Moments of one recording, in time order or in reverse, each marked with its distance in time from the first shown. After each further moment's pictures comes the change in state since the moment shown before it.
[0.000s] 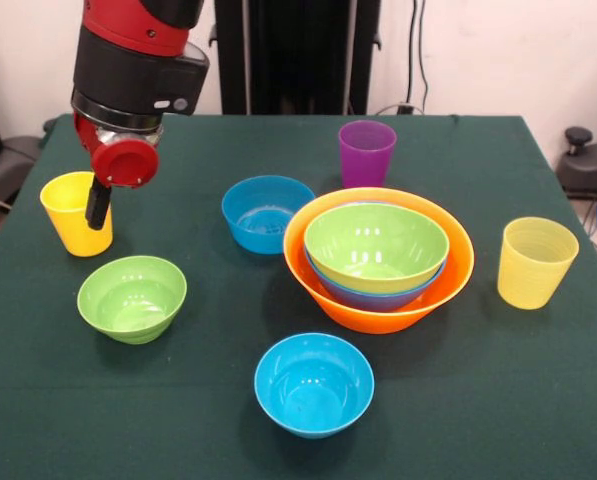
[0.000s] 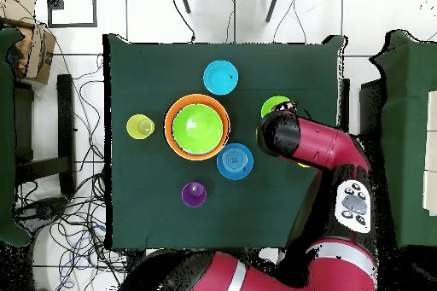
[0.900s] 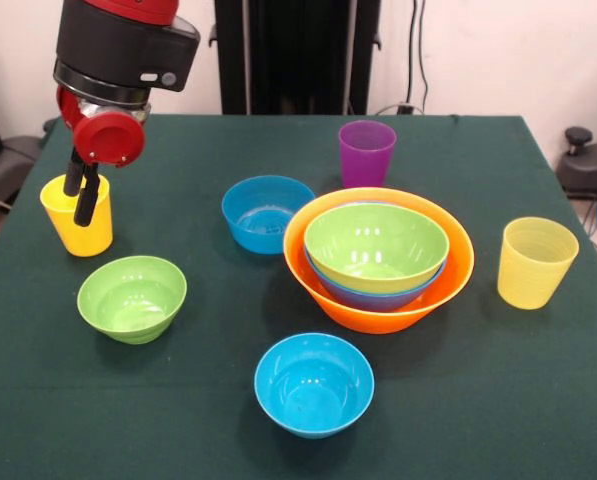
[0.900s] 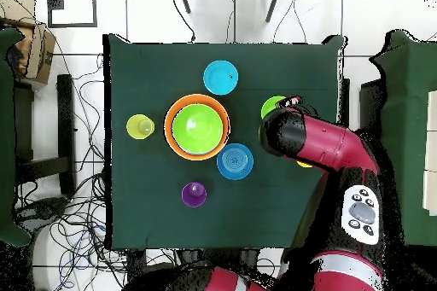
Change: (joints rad) arm -0.002 -0.047 0.000 0.002 0.000 0.000 0.000
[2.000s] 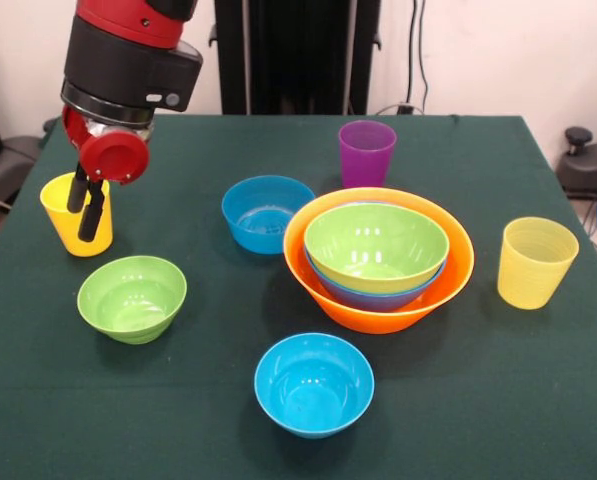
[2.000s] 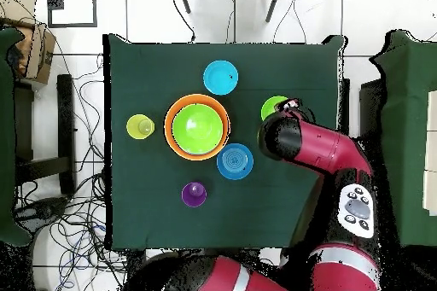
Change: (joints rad) arm -0.006 0.033 0.000 0.027 0.000 -0.091 0.000
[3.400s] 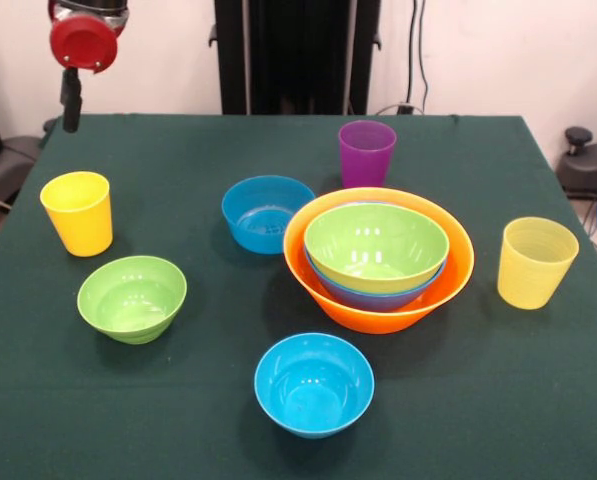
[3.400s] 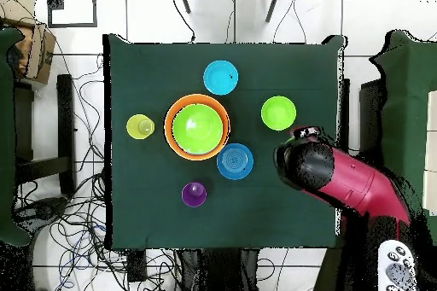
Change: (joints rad) arm -0.072 -0.213 -0.001 0.167 0.003 0.171 0.000
